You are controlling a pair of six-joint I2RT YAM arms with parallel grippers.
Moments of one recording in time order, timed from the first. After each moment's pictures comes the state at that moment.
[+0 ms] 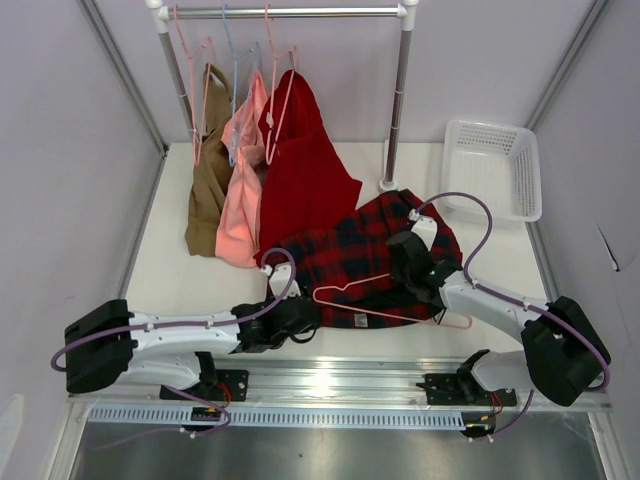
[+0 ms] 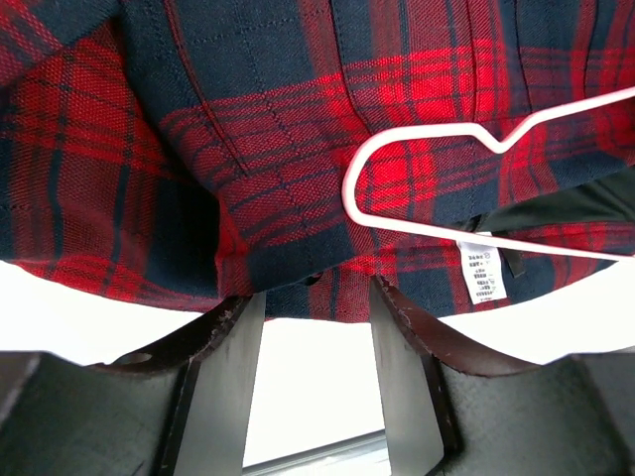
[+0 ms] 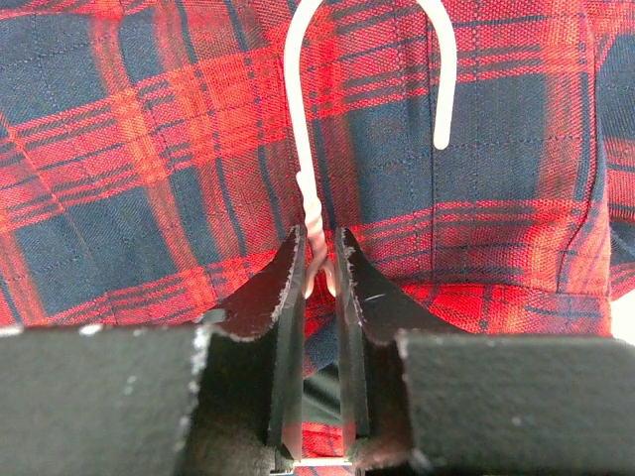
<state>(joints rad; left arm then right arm) -1.20 1.19 0.51 -0.22 -0.57 -1.20 0.67 1.31 0.69 -0.21 0.48 0.68</state>
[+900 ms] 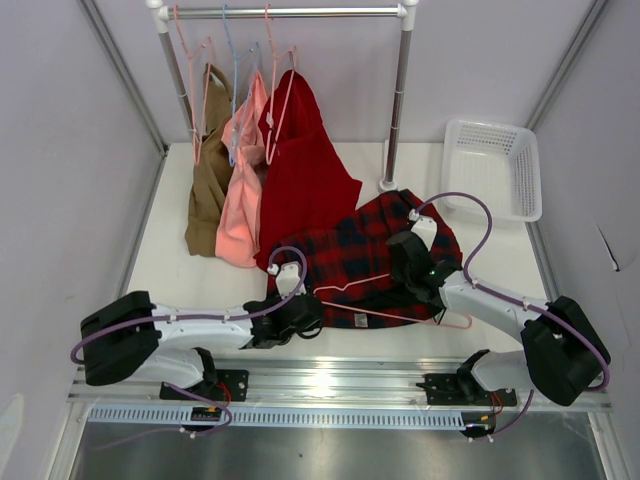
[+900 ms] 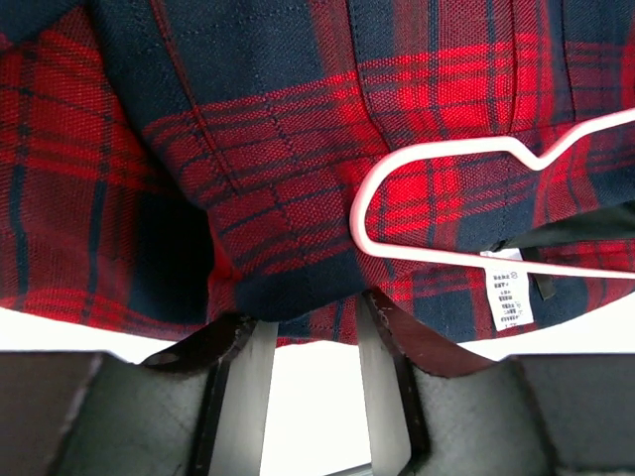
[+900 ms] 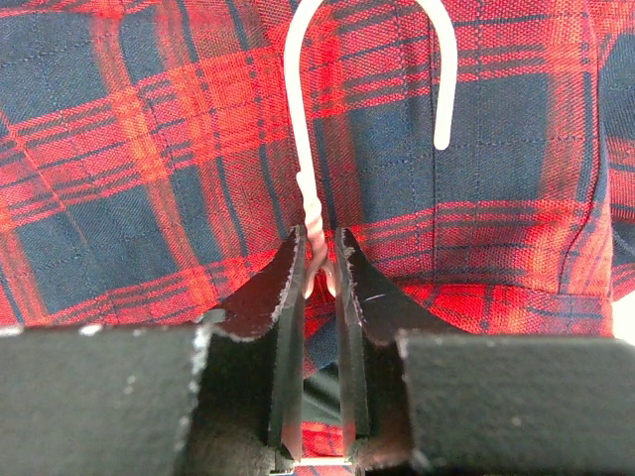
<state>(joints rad) -1.16 1.31 0.53 -0.15 -0.53 -1.19 0.67 1.31 0.69 -0.21 0.48 0.68</state>
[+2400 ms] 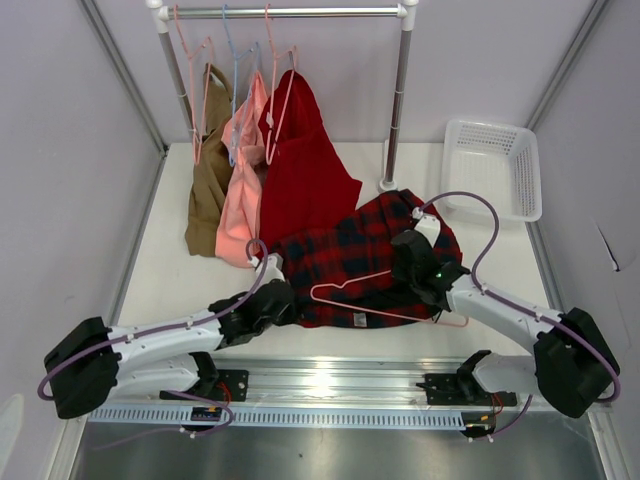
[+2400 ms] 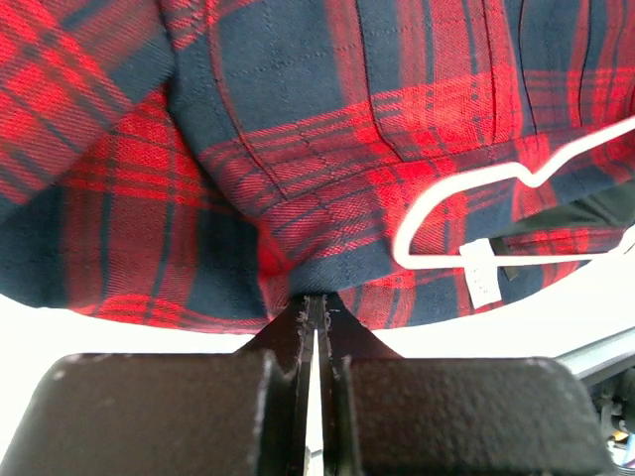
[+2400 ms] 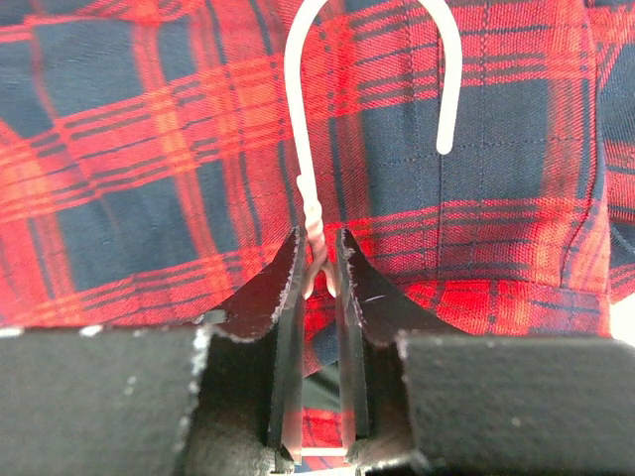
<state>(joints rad) -1.00 1.07 0.42 -0.13 -0.36 -1.07 0.67 1.26 0.69 -0.22 0.46 0.68</state>
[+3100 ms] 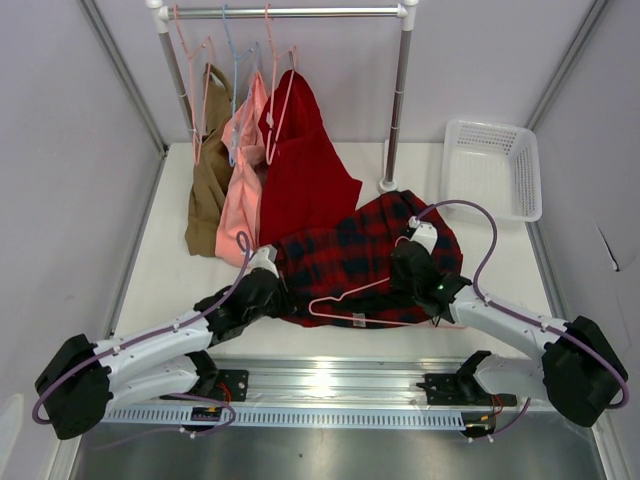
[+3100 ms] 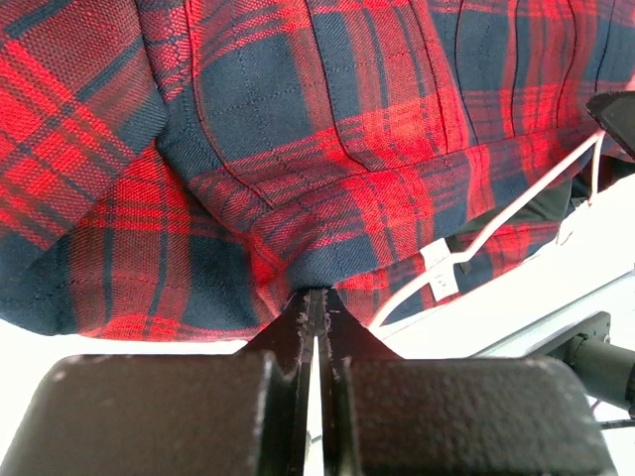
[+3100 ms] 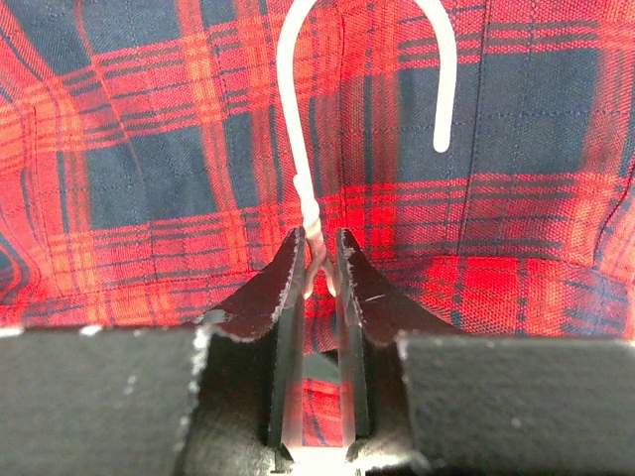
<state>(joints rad) -0.84 0.97 0.40 -0.10 -0.16 -0.95 0.72 1.17 0.61 -0.18 0.44 0.67</state>
